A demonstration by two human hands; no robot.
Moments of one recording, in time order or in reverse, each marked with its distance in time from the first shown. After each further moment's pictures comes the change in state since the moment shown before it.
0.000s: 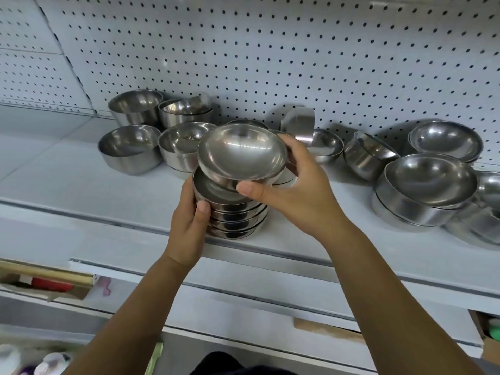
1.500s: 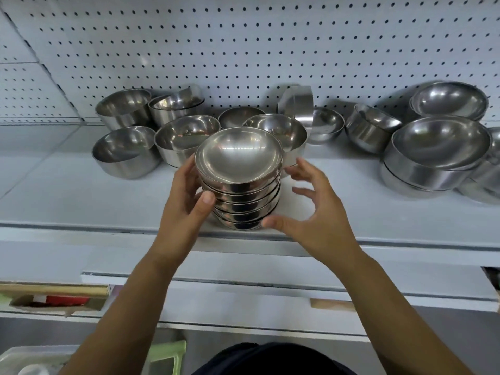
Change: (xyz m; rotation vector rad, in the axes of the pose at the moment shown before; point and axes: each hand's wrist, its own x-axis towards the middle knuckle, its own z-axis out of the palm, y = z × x) left_hand 0.012 0.019 -0.034 -0.050 -0.209 -0.090; right_hand -0.055 0.043 0.022 -0.026 0.111 0.151
